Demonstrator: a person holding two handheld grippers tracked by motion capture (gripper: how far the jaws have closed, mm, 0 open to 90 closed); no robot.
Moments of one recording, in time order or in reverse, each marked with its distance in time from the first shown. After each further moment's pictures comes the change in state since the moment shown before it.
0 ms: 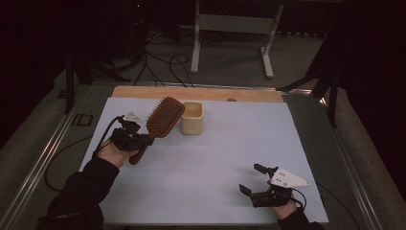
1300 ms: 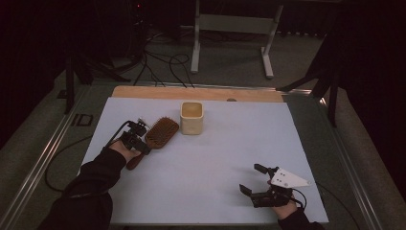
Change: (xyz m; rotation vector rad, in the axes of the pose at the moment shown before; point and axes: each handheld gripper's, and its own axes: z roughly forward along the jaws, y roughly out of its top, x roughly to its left) left arm 0.049 -0.015 0.079 0.363 0.022 -0.099; right arm 0.000 0.000 -0.001 -0.006 0.002 -0.004
